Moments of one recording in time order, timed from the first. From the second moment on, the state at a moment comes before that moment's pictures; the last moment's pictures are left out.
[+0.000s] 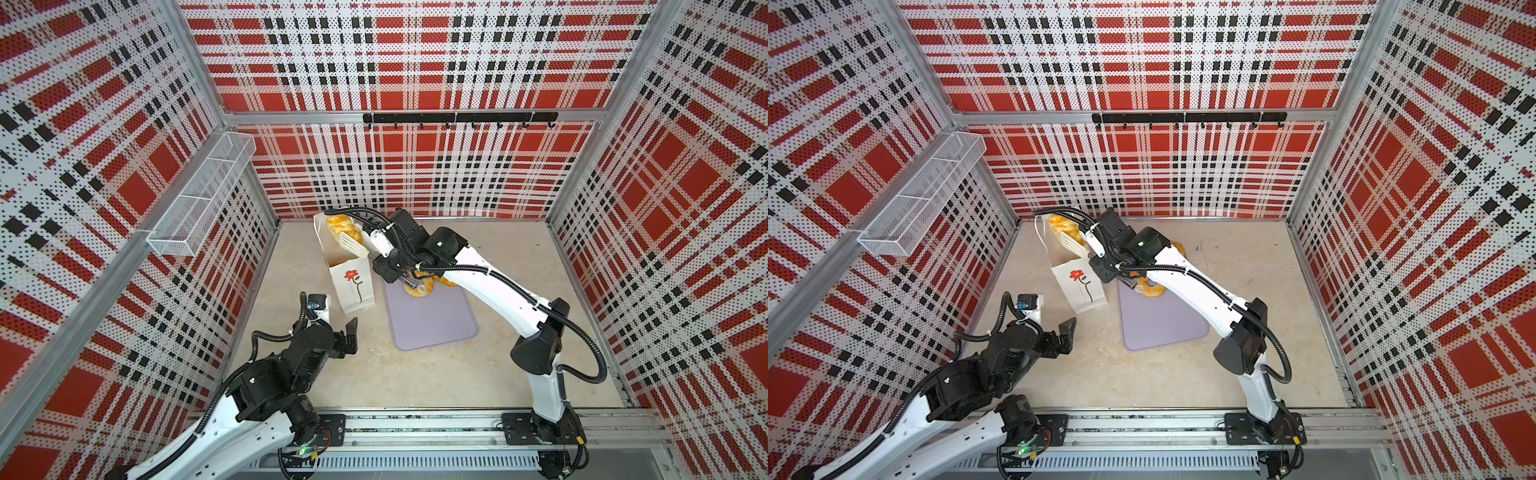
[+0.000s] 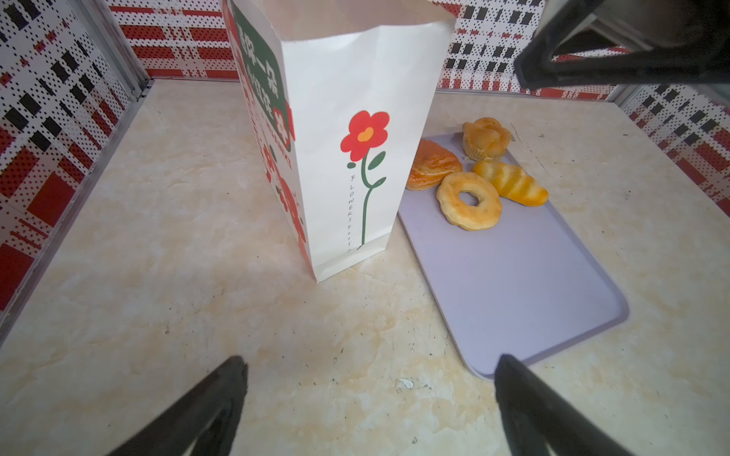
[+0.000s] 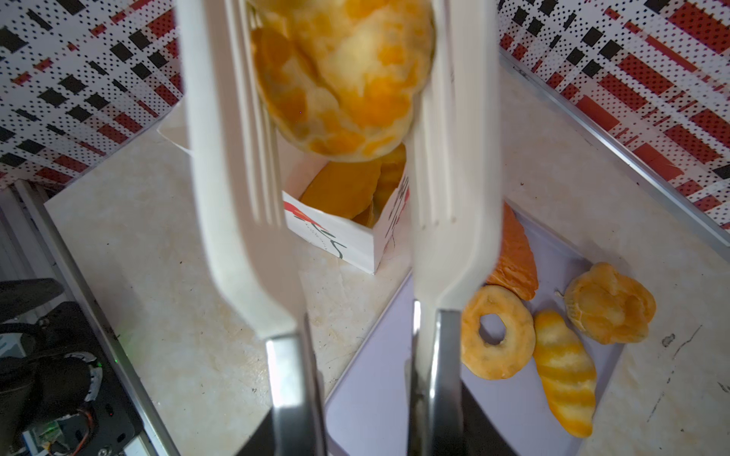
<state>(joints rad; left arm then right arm) -0.87 0.53 0.71 -0.79 -0.58 -0.49 0.92 2.04 2.26 -1.05 0.05 0.04</state>
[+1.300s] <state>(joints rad) -1.12 0.70 0.71 -0.73 -0.70 -0.59 0.80 1.45 1.44 -0.97 0.21 0.12</state>
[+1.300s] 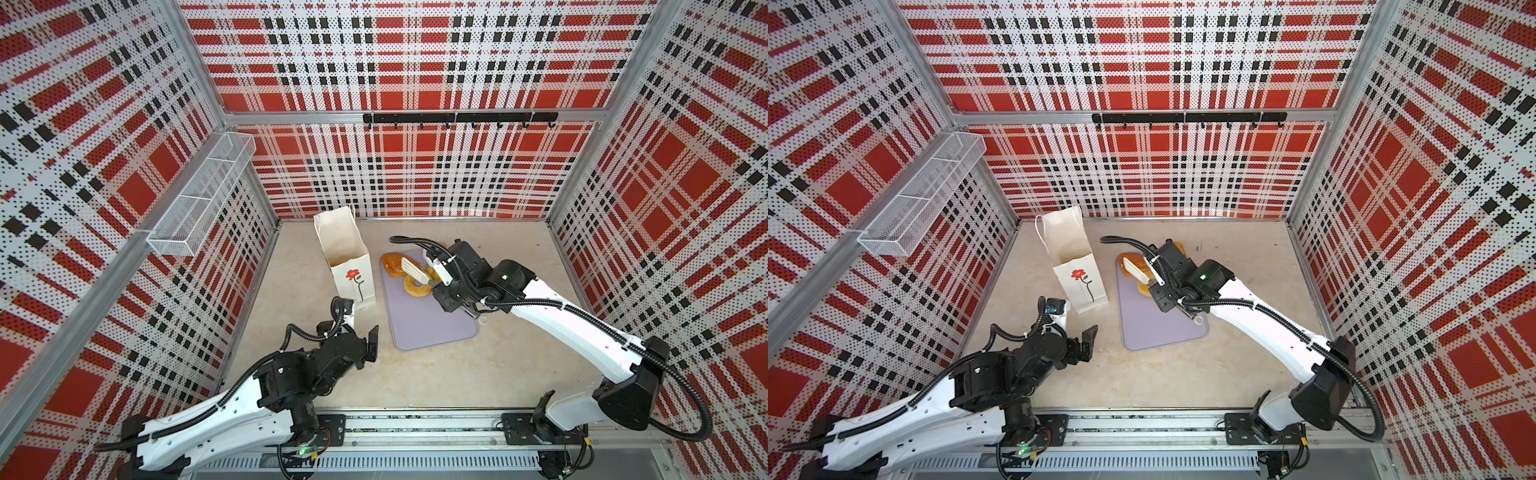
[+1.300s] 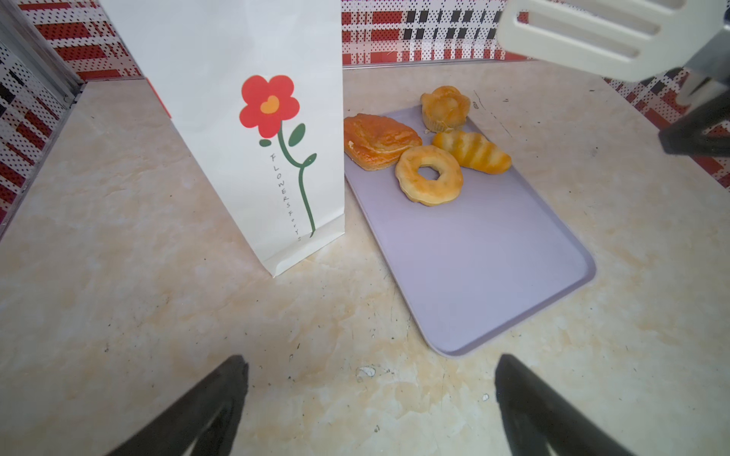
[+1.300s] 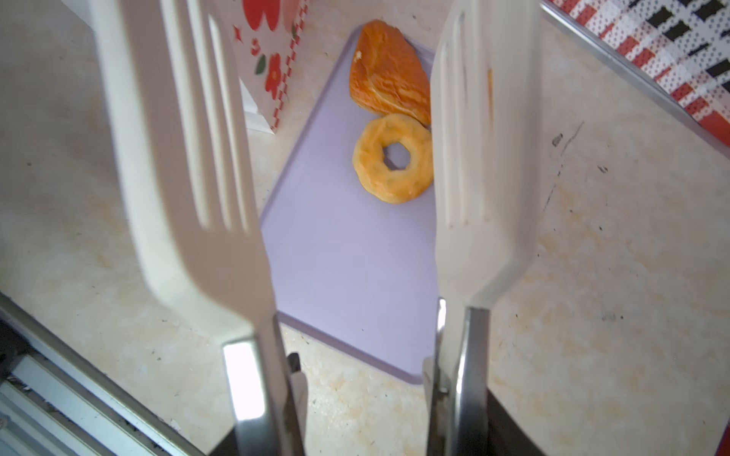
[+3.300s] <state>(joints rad) -1.03 1.00 0.71 -0.53 -0.41 -0.56 0.49 1.84 1.39 -0.92 0.28 -0.18</state>
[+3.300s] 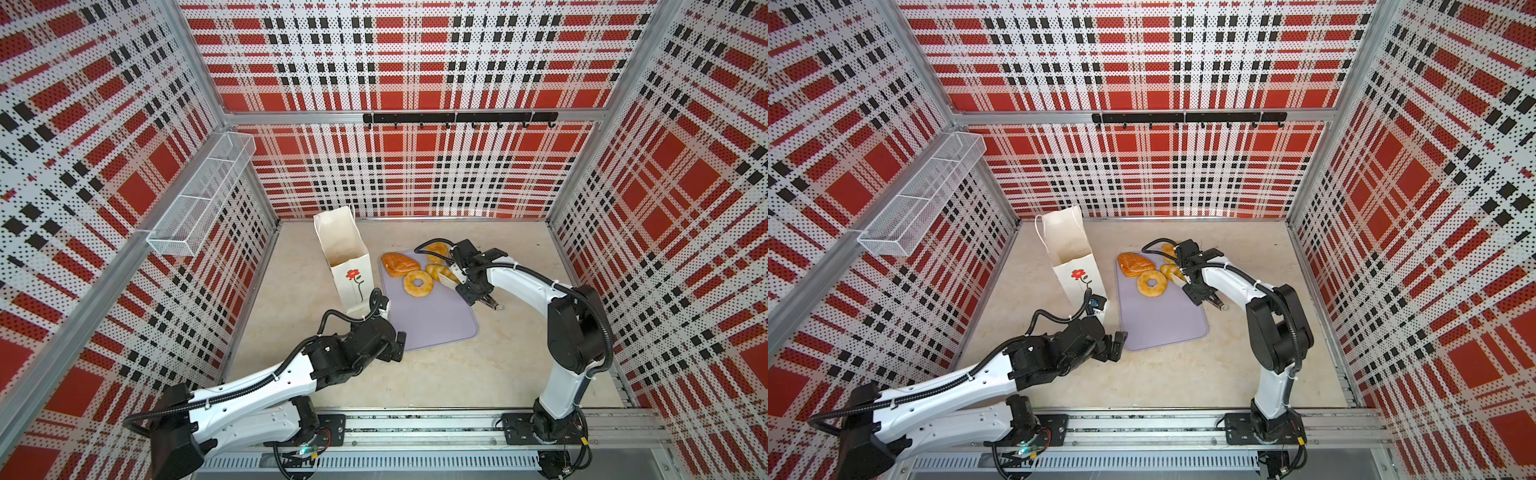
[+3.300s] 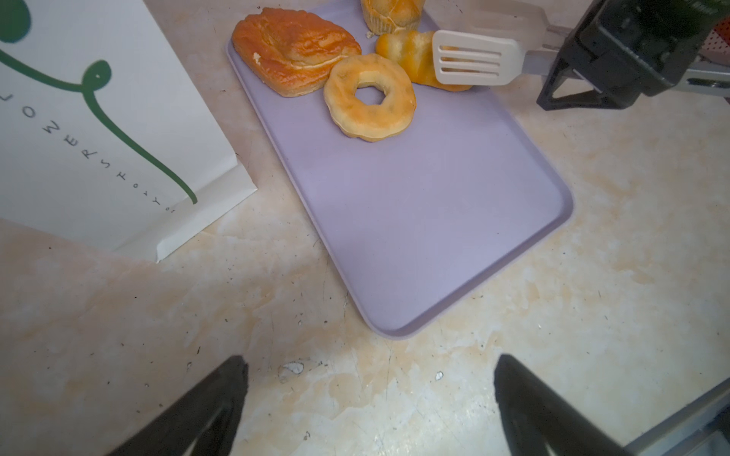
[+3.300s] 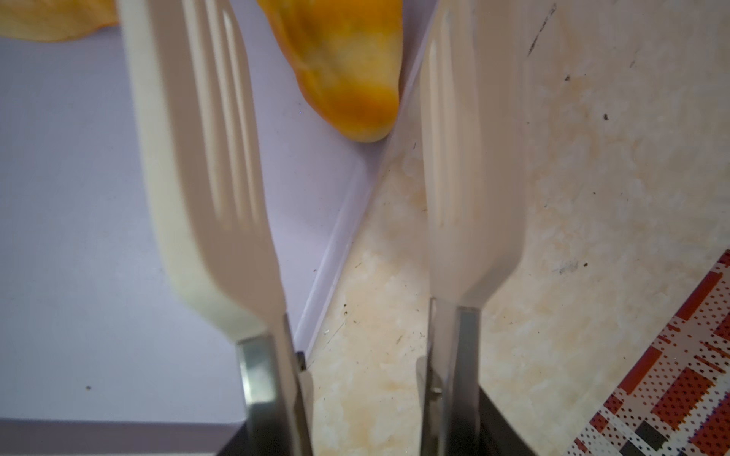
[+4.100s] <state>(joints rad) -1.03 1.00 0.71 -0.51 -0.40 -0.57 0.51 1.77 1.33 -0.98 0.20 -0.10</state>
